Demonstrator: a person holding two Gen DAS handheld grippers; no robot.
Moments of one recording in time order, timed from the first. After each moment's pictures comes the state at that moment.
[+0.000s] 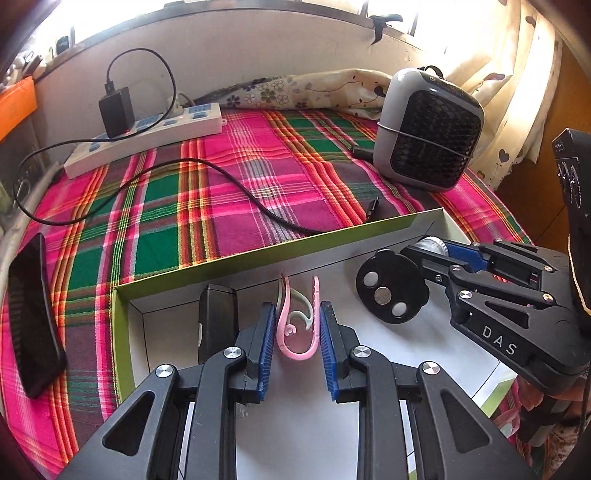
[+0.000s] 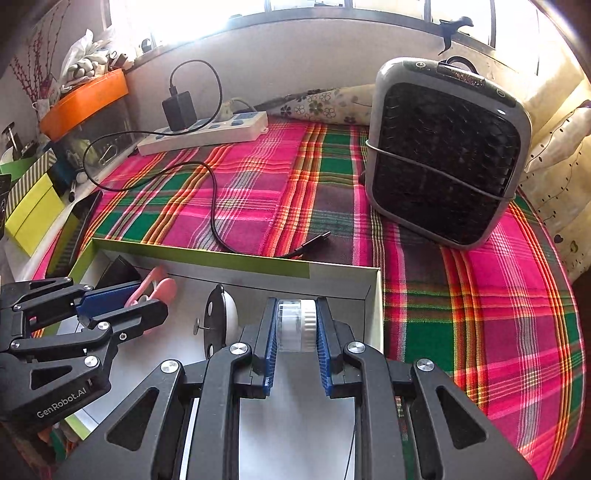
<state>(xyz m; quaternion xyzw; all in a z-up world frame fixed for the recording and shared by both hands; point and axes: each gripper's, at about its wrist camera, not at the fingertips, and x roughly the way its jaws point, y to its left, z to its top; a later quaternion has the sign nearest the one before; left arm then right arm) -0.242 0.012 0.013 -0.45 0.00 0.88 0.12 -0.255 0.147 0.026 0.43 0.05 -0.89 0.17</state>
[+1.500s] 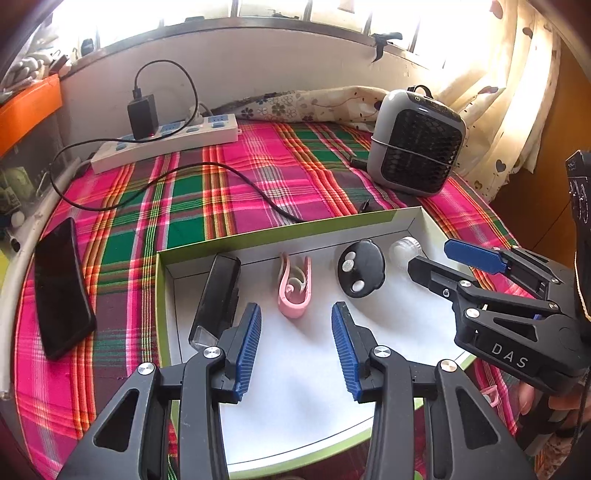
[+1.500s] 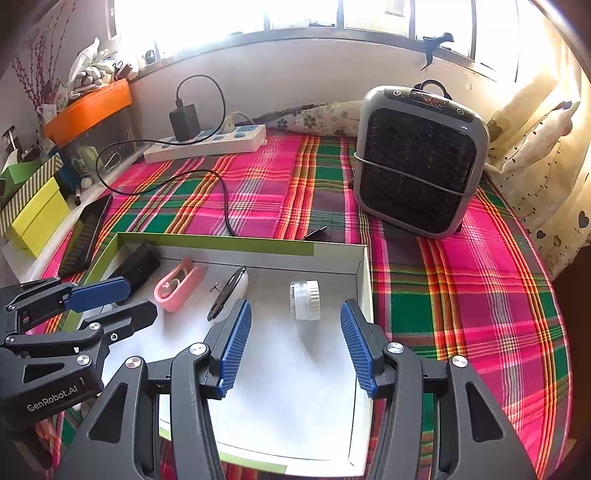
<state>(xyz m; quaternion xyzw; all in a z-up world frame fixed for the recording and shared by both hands) -0.200 0.000 0.037 -0.44 -0.01 0.89 0.11 -0.215 0.150 0.049 0.41 0.04 -0.90 0.15</state>
